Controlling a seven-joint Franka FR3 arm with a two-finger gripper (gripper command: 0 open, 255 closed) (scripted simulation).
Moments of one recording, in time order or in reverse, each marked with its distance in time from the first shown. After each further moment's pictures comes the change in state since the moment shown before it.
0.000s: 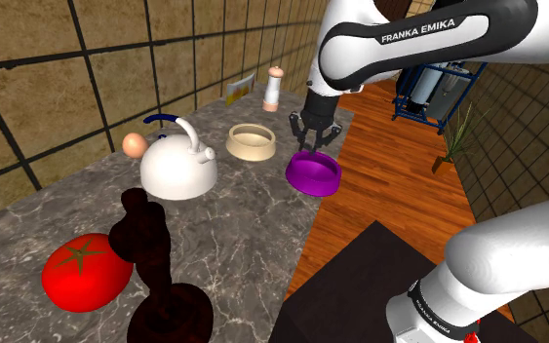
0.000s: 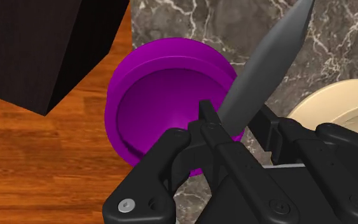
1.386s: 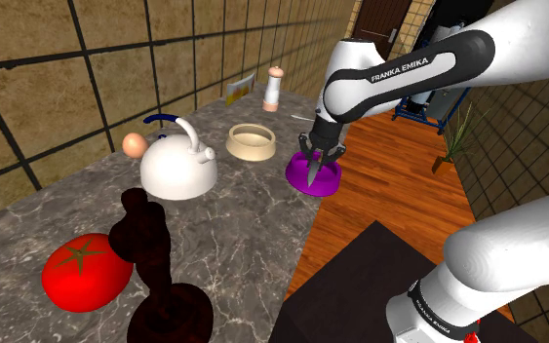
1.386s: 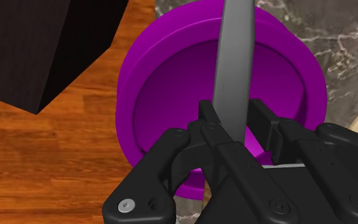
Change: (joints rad) arm -0.040 0.061 -0.045 -0.148 -0.030 0.206 -0.081
